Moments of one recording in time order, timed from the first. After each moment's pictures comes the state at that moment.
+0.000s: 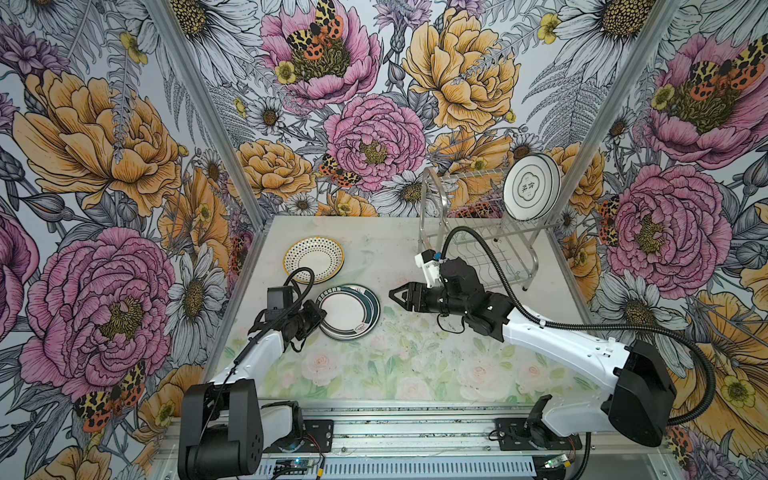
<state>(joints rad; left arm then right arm) 0.08 1.20 0.54 -0.24 0.39 -0.69 0.78 1.37 1.02 -0.12 -0.31 0.78</state>
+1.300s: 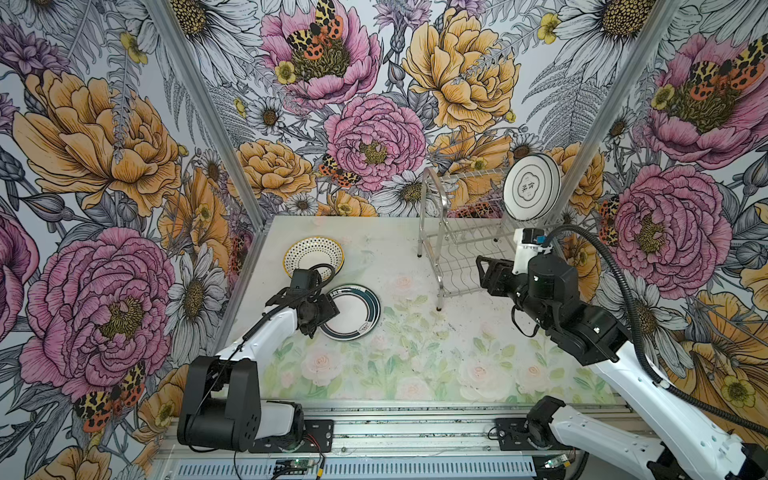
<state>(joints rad) -0.13 1.34 0.79 -0.56 0.07 -0.67 0.60 0.92 1.14 -0.61 0.28 0.50</state>
